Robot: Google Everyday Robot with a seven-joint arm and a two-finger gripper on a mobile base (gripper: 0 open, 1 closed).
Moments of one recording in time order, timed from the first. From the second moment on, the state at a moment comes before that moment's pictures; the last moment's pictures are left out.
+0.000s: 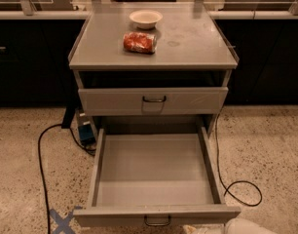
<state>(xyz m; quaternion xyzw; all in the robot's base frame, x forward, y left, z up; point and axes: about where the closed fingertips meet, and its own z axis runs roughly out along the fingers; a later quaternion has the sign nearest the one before) 0.300 -0.082 0.418 -0.34 0.86 0.33 0.20</state>
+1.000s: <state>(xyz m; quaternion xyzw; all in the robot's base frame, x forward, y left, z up) 0.343 -0.065 0.421 -0.39 0.81 0.37 0.21</state>
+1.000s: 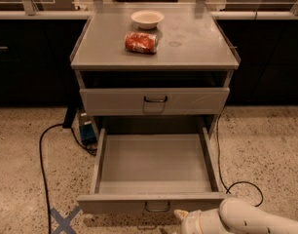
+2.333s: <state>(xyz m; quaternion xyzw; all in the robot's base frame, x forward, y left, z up) 0.424 -0.040 0.447 -0.45 0.78 0.35 0.26</state>
